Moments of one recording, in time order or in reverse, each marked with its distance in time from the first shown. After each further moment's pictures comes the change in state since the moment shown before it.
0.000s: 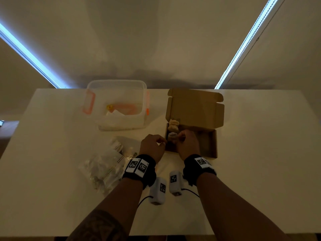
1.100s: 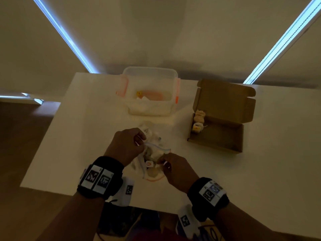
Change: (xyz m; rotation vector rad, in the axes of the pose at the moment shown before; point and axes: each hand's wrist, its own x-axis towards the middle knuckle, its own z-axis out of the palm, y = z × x) left_hand -0.104 -0.061 -0.154 0.187 0.031 0.060; right_hand -0.142 -0.053 0.038 -0.102 -0.594 -0.394
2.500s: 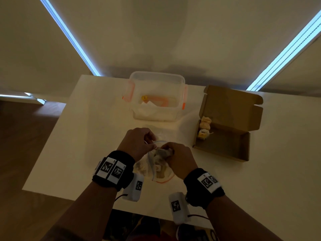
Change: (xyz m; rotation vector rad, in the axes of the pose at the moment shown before) left_hand 0.032 0.002 -0.001 -0.099 -0.031 -0.031; right_hand 0.052 -0.030 -0.021 0.011 0.122 0.139
